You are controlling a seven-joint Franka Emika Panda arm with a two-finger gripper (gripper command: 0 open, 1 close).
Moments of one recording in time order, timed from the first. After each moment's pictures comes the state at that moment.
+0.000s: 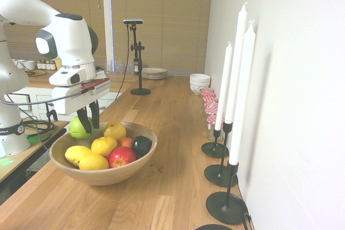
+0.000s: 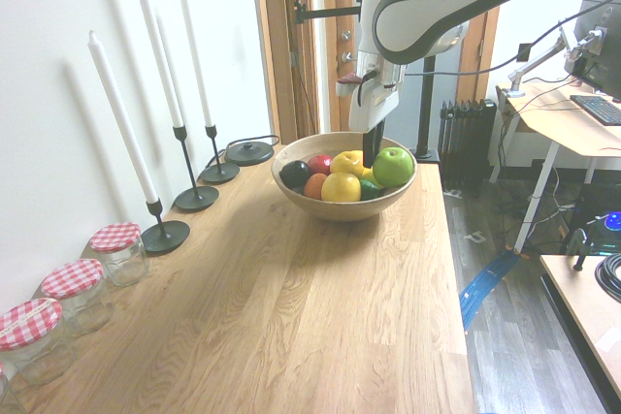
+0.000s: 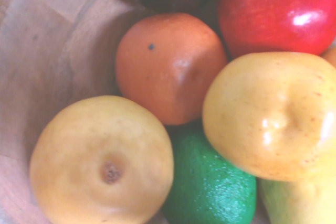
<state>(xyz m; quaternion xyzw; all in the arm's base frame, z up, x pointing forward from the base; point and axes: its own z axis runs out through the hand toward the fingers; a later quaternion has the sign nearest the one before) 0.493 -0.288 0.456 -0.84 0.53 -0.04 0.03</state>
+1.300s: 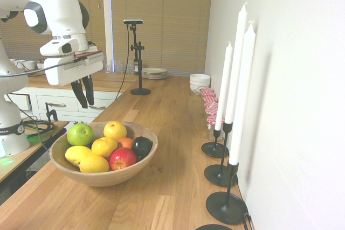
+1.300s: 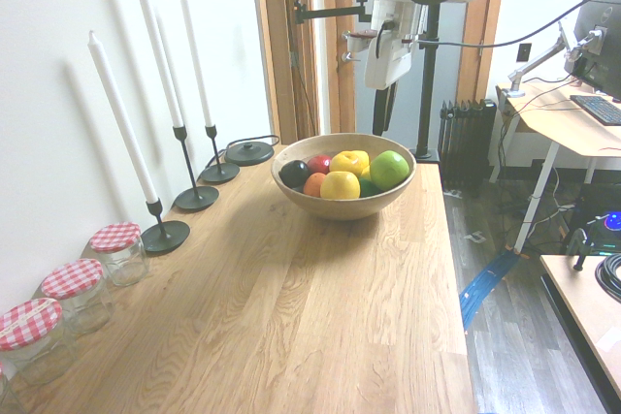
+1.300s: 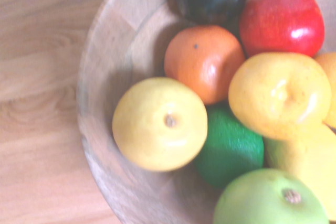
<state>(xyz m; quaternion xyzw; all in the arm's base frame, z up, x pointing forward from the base) 0.466 -0.265 0.535 -0.85 0.52 -0.05 0.04</state>
